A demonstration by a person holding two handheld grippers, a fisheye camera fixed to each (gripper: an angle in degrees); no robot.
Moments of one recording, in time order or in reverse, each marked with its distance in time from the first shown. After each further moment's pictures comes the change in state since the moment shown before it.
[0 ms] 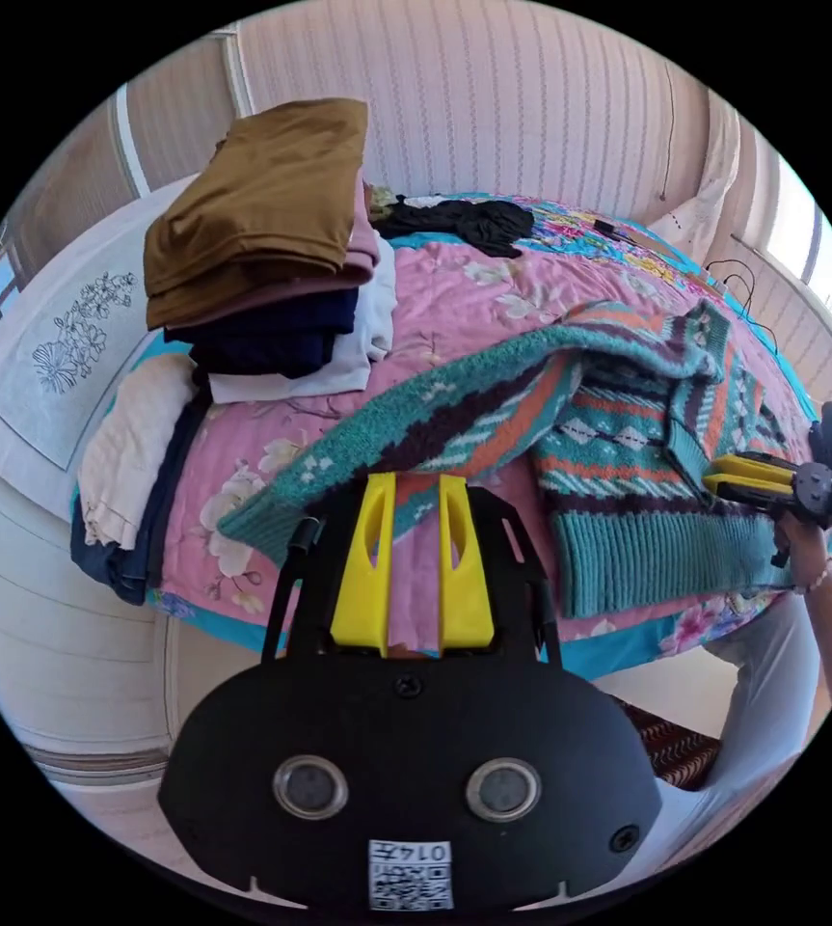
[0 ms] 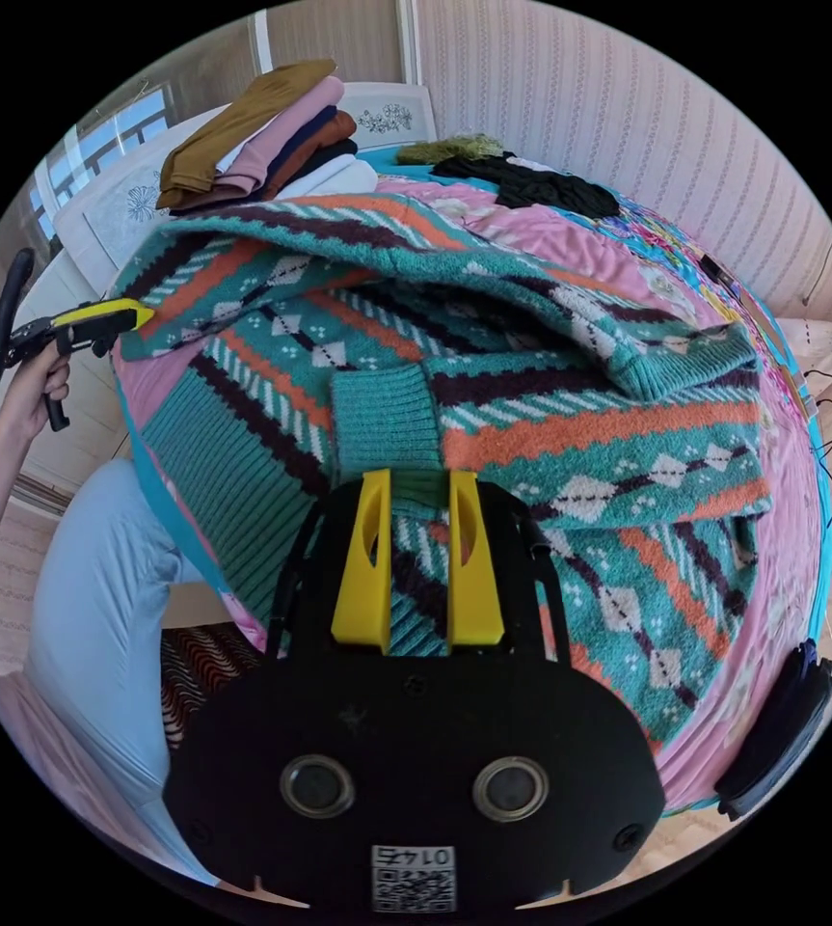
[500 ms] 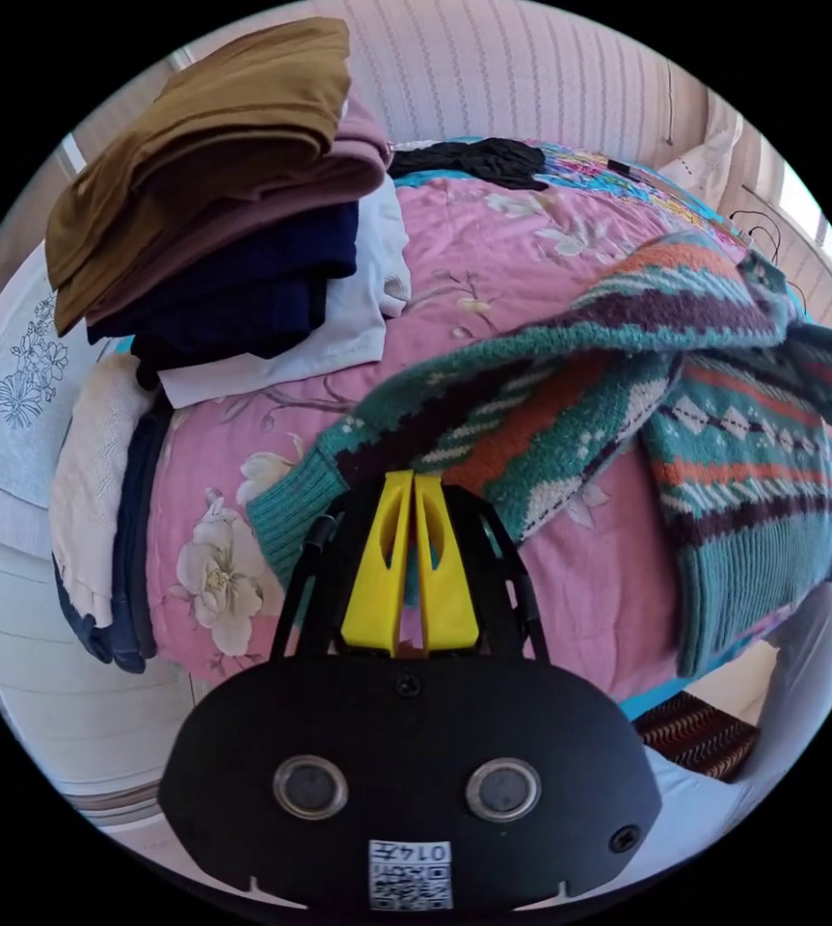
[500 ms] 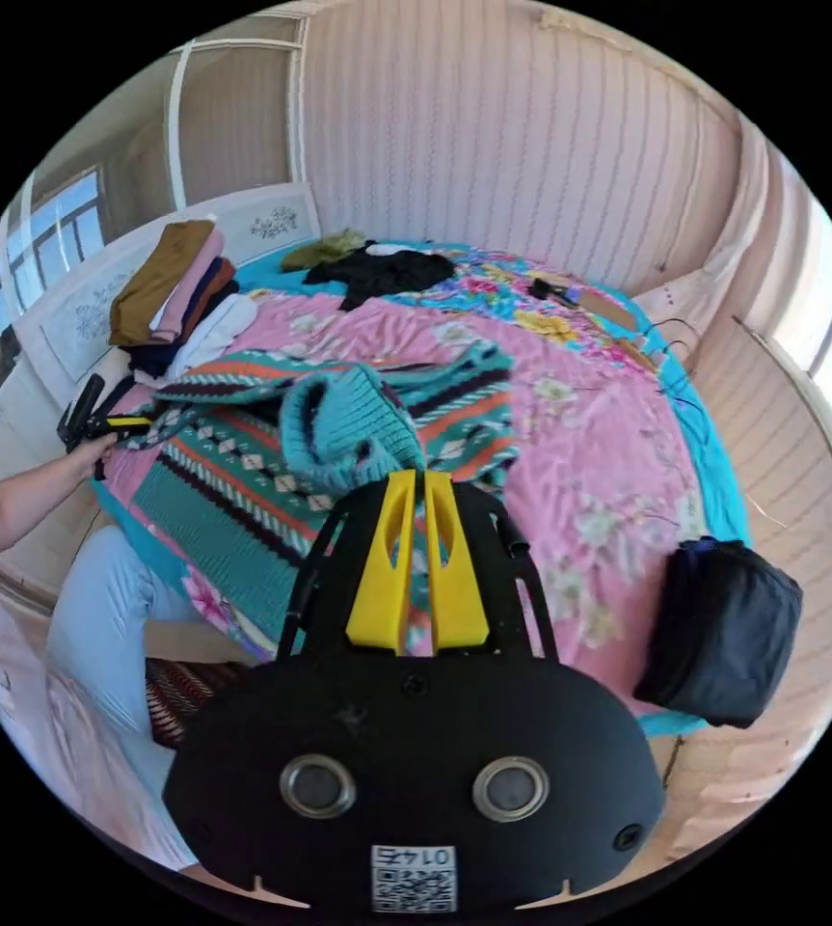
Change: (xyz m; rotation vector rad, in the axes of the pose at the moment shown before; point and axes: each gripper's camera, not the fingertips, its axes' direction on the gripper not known) left arm -0.002 -0.039 0.079 -0.159 0.068 0.103; right arm 0.122 0.106 -0.194 0.237 0.213 0.244
